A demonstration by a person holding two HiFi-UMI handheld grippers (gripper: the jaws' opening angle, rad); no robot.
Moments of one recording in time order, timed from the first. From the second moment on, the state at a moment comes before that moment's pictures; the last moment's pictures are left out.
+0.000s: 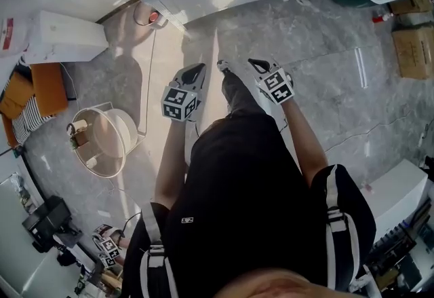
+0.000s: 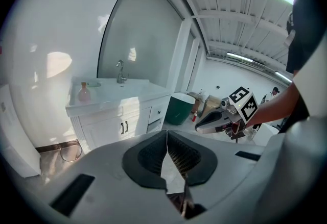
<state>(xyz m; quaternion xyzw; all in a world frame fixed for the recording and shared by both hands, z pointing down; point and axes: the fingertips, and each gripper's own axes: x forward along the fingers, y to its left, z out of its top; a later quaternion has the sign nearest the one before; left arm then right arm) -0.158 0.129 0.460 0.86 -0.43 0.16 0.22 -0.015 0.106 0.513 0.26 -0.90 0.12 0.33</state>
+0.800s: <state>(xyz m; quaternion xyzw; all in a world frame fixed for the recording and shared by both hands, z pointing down) -0.204 -0.011 0.532 0.84 -0.44 0.15 0.27 -0.057 -0.076 0.644 0.28 -0.87 0.20 0.35</state>
